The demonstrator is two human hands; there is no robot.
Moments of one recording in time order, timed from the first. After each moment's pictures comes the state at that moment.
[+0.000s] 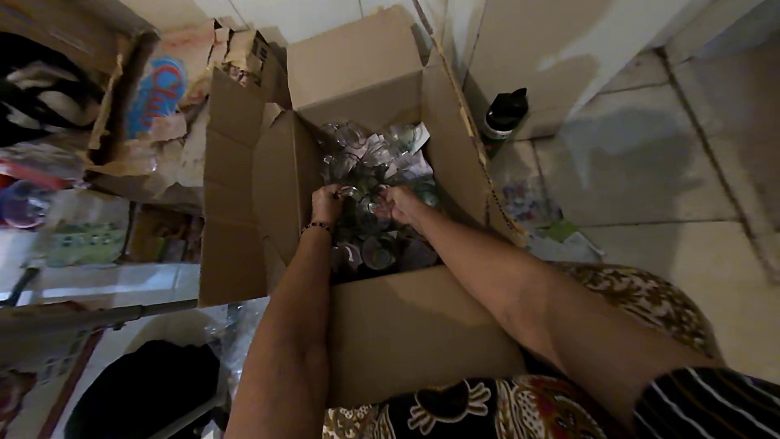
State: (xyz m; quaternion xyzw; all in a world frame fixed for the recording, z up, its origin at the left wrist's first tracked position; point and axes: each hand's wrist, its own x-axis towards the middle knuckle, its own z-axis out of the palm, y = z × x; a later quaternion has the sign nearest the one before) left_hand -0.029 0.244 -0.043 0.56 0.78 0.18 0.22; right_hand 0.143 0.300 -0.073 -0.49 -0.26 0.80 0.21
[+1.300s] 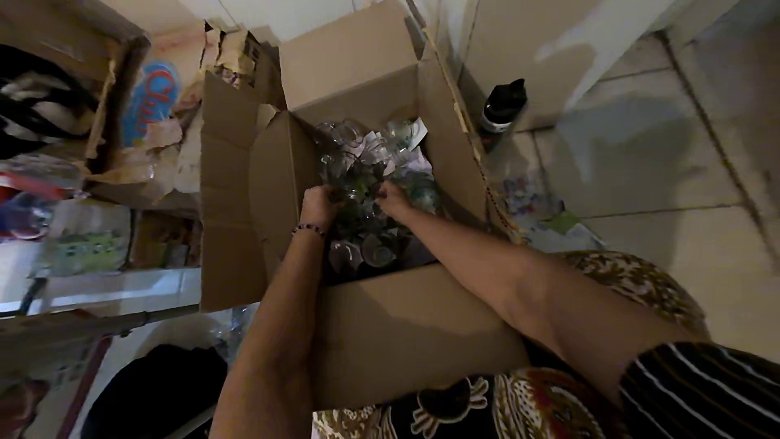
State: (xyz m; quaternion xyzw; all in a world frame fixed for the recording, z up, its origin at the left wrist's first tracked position) left_hand -0.030 0.239 -0.008 0.56 0.79 0.06 0.24; right_hand 0.134 0.299 -0.078 -0.54 -0.62 0.56 0.08
